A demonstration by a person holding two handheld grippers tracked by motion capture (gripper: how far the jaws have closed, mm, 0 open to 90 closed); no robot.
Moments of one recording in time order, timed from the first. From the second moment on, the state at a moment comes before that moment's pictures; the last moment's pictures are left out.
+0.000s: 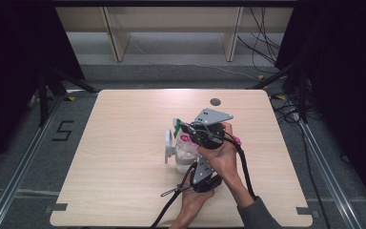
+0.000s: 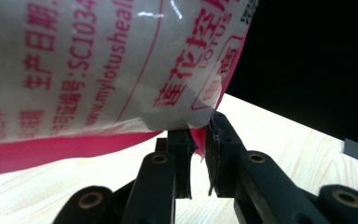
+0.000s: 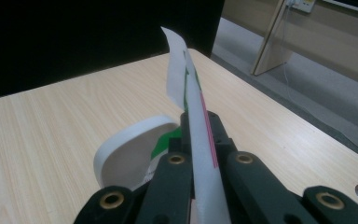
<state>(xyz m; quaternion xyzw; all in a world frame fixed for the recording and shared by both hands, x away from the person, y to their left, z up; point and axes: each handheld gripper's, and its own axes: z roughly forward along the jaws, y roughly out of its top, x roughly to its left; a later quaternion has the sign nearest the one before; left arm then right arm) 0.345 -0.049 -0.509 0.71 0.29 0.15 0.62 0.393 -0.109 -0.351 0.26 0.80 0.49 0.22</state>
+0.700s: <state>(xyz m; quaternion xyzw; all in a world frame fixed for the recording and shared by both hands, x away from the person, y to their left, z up) 0.346 -0.051 -0.507 0.71 0.29 0.15 0.62 0.398 -0.111 -0.346 0.25 0.82 0.47 0.21</state>
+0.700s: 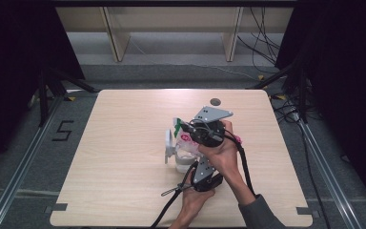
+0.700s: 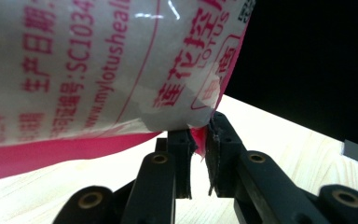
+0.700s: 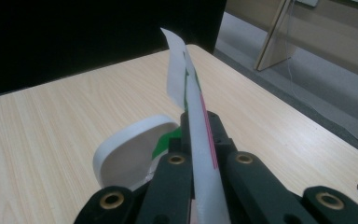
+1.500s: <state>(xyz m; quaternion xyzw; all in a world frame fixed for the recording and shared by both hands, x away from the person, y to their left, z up) 0.347 -0.052 -0.505 0.71 0.29 0.15 0.63 0.403 -0.106 -0.345 0.25 0.82 0.46 0.20</state>
